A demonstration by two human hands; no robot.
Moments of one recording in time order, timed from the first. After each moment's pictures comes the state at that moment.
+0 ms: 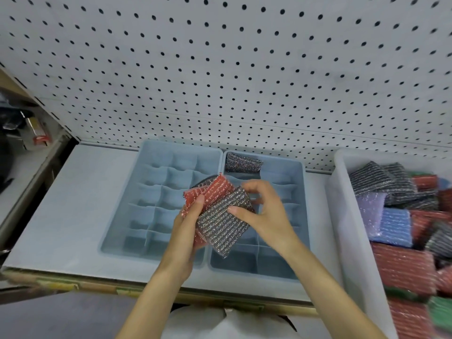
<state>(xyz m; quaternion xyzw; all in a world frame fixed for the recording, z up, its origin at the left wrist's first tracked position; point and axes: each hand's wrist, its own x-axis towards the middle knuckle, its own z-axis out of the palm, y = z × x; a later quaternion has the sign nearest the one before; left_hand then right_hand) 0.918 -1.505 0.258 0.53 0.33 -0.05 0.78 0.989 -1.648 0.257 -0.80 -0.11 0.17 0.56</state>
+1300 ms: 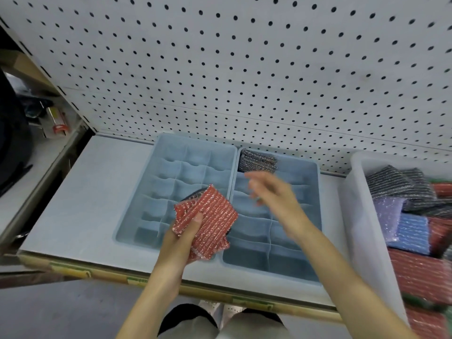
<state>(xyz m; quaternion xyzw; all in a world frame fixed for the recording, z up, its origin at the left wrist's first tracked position) 0.876 -1.480 0.247 0.53 0.39 -0.03 0.75 1.015 -1.641 0.246 -0.76 -0.09 0.23 0.60</state>
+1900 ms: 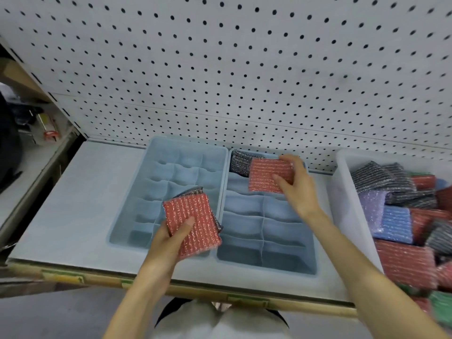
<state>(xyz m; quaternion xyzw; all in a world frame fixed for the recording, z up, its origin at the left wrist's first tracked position) 0.869 -1.470 0.240 0.55 0.36 -0.05 0.75 1.048 -1.690 0.223 -0.88 -0.09 0.03 0.47</state>
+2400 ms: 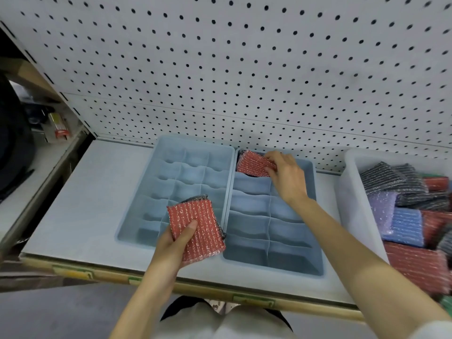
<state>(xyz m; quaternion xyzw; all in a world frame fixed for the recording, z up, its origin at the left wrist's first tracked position) 0.860 -1.470 0.242 0.56 0.40 -0.07 0.72 1.083 -1.660 0.188 -0.94 -0.22 -0.09 0.24</state>
